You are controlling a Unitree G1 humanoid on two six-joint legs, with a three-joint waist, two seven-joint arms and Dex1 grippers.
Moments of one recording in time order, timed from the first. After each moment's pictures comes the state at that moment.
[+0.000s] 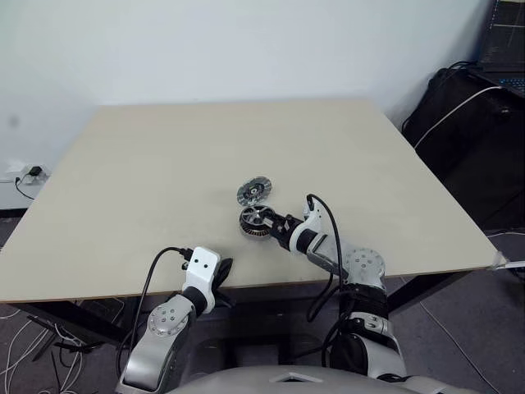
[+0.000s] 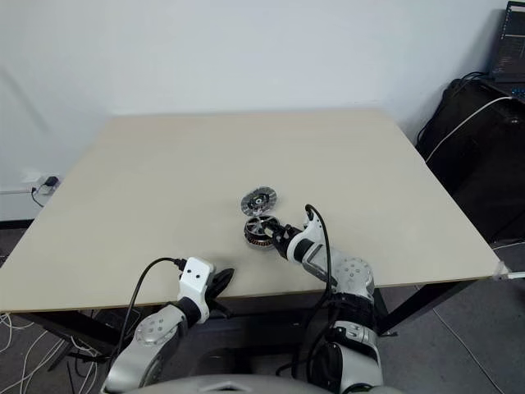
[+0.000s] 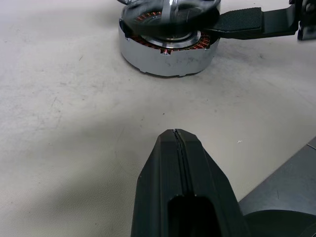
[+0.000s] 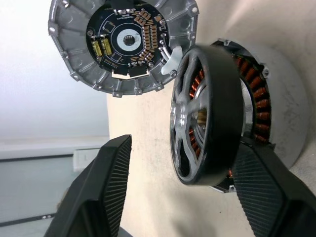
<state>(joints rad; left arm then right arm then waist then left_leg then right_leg) 0.30 0.20 -0.23 -0.28 -0.06 0.34 -0.34 -0.37 0.16 -0.44 0.25 0.95 1.08 -0.05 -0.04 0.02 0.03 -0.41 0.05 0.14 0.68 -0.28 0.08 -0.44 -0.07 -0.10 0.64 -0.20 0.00</state>
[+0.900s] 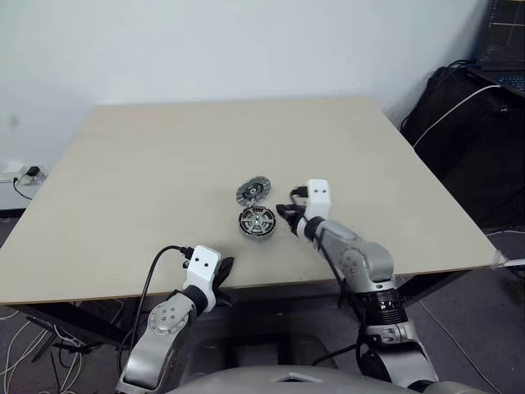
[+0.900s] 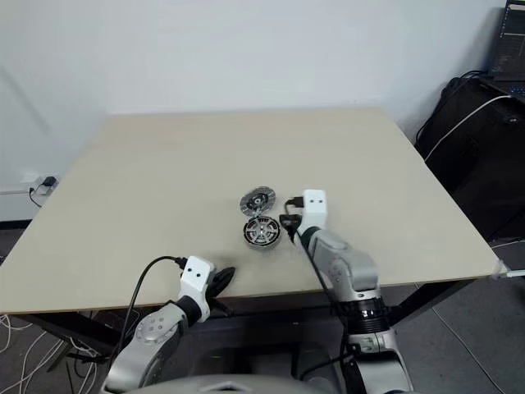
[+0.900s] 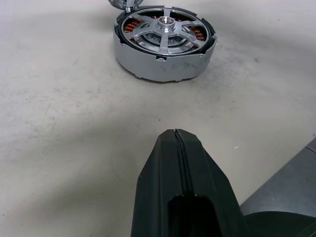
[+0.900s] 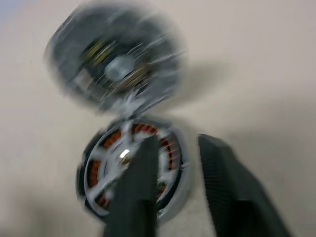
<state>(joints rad) 0.29 0.20 -0.23 -0.28 -0.07 0.34 -0.35 -0.32 -0.11 0.18 -0.02 0.37 0.78 0.09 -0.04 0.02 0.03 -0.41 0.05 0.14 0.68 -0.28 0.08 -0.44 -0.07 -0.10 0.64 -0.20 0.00</state>
